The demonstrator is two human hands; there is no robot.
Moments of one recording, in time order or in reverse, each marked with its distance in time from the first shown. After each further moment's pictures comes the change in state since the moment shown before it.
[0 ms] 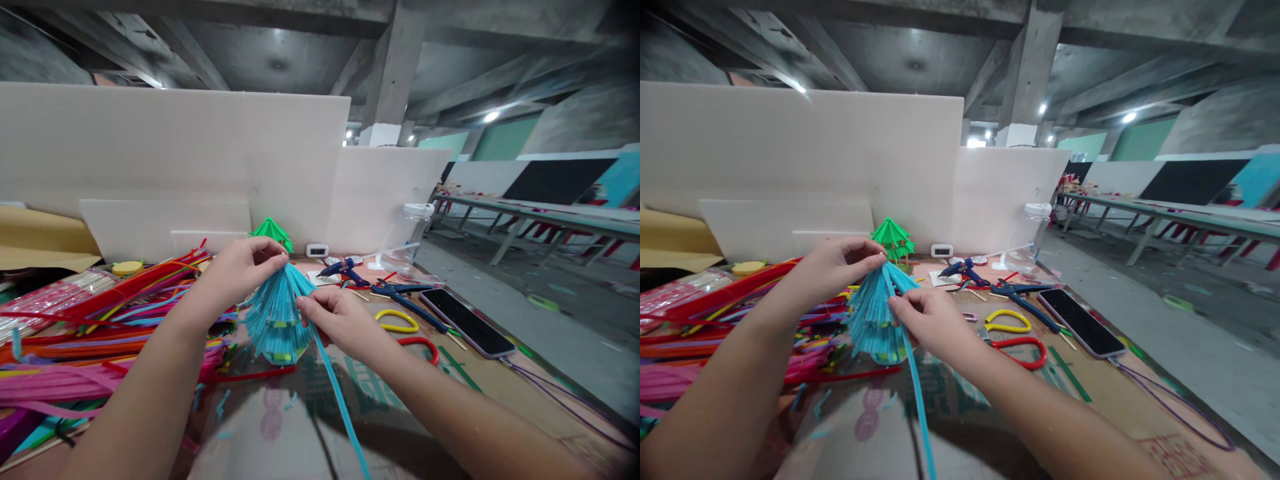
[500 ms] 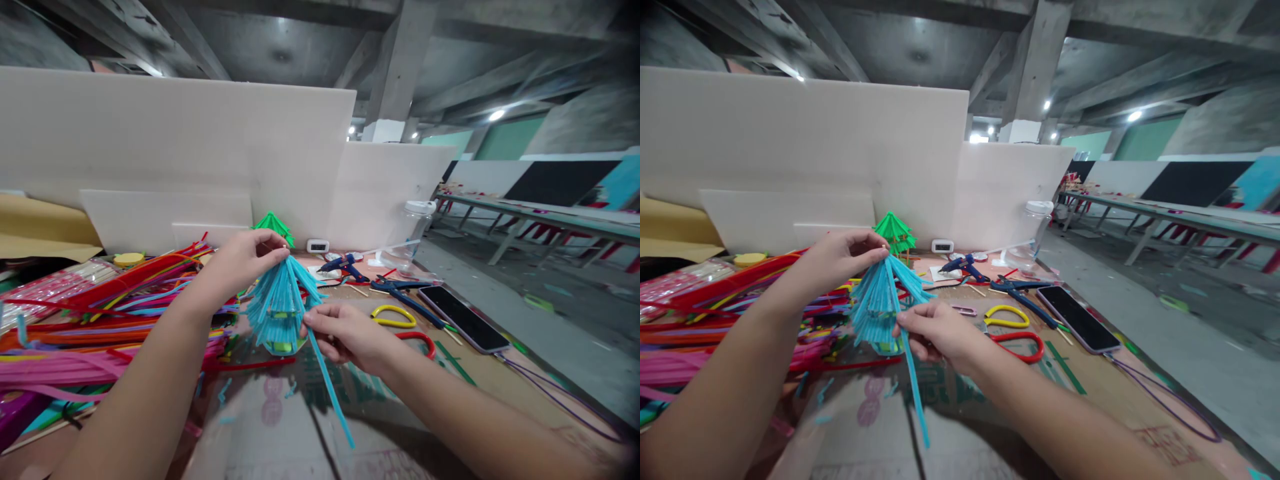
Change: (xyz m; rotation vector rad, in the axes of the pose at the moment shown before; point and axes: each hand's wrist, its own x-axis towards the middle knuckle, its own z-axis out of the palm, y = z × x) left_hand 0.001 -0.006 0.000 -0.030 -0.001 0.037; right_hand -0.014 0.024 0.001 0.534 -0.302 0.294
